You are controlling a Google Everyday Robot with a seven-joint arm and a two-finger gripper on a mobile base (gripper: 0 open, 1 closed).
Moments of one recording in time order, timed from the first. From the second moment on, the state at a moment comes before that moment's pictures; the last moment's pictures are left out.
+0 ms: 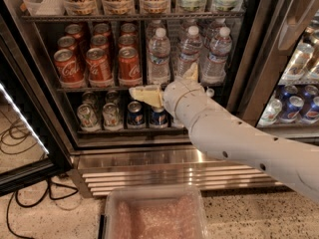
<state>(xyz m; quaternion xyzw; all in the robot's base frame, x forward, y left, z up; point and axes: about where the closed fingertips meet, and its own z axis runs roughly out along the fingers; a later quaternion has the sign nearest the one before) 0.615 -0.023 0.880 -0.20 0.72 0.08 0.66</state>
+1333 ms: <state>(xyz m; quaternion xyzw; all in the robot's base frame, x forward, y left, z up) 0.631 -0.016 0.878 -0.21 0.70 0.08 0.68</state>
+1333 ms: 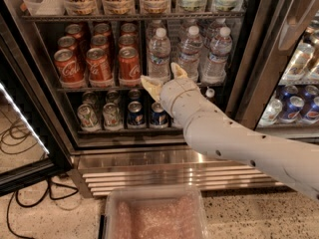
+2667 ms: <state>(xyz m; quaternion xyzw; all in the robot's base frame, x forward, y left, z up) 0.660 -0.007 0.877 -0.19 0.69 0.08 0.69</state>
